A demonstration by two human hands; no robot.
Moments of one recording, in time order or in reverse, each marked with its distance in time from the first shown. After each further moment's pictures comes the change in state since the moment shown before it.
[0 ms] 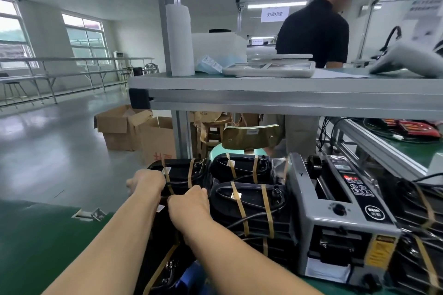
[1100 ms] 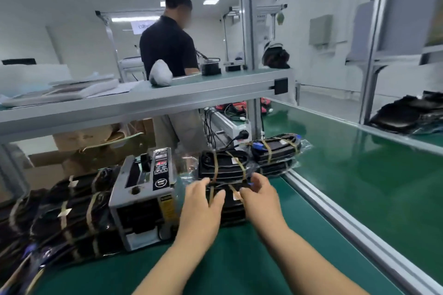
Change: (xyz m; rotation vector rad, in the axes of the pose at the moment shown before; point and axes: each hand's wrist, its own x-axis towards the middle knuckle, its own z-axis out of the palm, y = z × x) left_hand -0.472 0.034 0.155 -0.056 -0.572 0.983; right_hand -0.185 0.226 -0.353 0.328 0.783 -0.047
